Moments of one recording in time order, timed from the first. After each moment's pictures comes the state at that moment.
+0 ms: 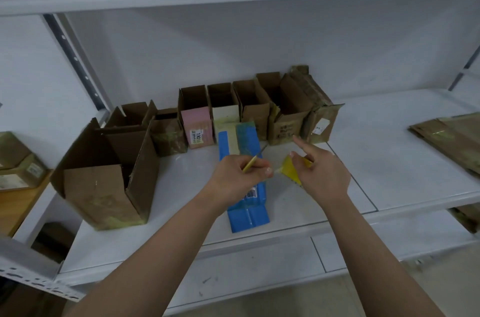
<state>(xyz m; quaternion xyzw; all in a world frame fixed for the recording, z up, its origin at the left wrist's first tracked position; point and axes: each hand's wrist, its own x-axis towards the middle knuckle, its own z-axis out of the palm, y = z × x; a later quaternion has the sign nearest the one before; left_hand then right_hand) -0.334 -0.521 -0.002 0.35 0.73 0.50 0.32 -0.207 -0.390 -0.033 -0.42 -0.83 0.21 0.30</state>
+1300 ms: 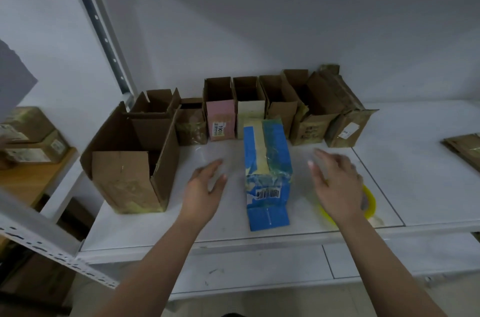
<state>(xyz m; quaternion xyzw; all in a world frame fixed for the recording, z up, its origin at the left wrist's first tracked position) -0.405 -0.583 -0.091 0.32 0.83 0.46 0.07 -0.226 -0.384 -0.073 -0.40 -0.86 0.13 0.28</state>
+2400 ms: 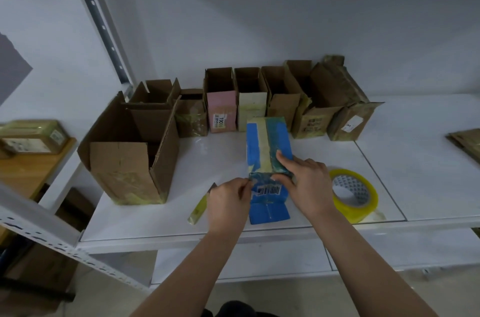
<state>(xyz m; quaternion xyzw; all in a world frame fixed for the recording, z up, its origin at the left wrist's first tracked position) -0.351 -0.559 -0.104 0.32 0.86 0.40 -0.06 -0.260 -0.401 -0.101 -0.20 -0.92 0.01 0.33</state>
